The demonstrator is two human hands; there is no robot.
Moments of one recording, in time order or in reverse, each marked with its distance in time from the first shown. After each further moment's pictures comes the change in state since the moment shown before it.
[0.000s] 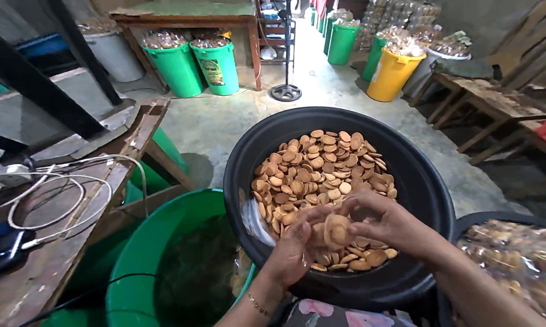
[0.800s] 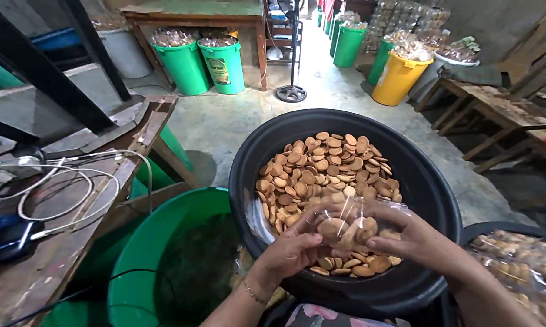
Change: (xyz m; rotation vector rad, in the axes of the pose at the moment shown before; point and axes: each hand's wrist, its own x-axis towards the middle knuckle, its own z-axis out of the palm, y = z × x) left_hand 0.006 0.020 -0.008 -0.069 -0.240 -0.066; right_hand -0.016 0.002 -0.007 -0.100 0.048 -0.008
